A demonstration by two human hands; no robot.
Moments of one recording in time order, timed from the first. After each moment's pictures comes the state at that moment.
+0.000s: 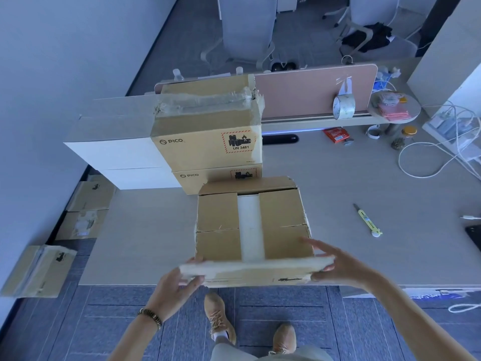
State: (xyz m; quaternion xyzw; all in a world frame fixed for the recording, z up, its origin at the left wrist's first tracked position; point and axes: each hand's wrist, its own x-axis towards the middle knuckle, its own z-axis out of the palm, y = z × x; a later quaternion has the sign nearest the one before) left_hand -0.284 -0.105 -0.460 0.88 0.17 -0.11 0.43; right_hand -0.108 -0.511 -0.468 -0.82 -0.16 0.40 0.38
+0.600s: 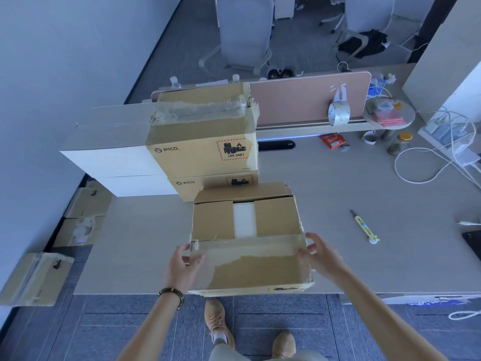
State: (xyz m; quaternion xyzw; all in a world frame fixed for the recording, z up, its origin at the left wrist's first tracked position) left_hand -0.215 -0.130 -0.466 0.82 0.37 -0.05 0.43; right_hand -0.093 -0.472 -0.479 -0.88 0.01 0.30 0.36
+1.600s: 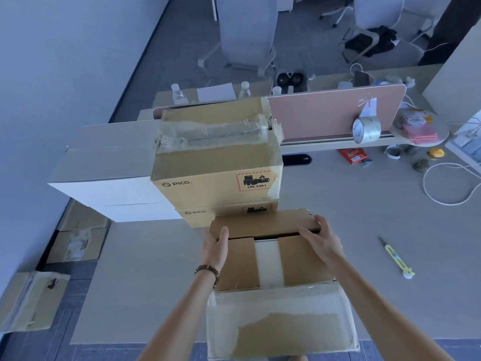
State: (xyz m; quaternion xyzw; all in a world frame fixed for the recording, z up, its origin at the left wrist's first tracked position) left_hand -0.054 -0.108 -0.452 0.76 0.37 -0.05 0.53; right_hand 0.026 -0.366 -0.460 -0.86 0.14 0.23 0.44
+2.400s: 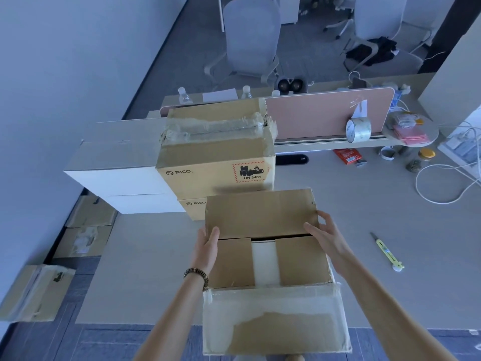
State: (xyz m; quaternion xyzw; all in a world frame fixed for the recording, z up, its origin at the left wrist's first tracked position) left_hand -0.100 -0.118 -0.438 0.73 0.37 -0.02 0.58; right_hand -0.005 -0.406 -0.442 -0.74 0.10 0.25 0.61
